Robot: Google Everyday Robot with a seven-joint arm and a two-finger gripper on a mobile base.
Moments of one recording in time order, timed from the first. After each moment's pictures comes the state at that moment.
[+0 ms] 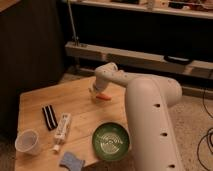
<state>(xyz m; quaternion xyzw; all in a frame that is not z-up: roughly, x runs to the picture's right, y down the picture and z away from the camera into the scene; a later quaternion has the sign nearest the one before) -0.059 0.026 0.975 -0.27 -0.04 0.39 0.88</state>
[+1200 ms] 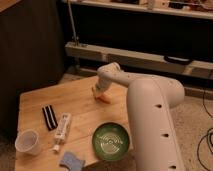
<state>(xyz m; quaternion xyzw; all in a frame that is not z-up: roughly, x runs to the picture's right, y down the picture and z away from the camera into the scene) -0.032 0.027 0.973 -0.27 -0.02 0.41 0.87</state>
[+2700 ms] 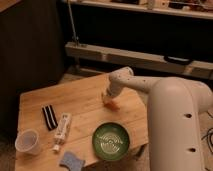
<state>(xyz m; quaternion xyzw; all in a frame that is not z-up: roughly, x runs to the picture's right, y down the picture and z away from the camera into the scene) 0.030 0.062 0.935 -0.27 0.01 0.44 0.86</state>
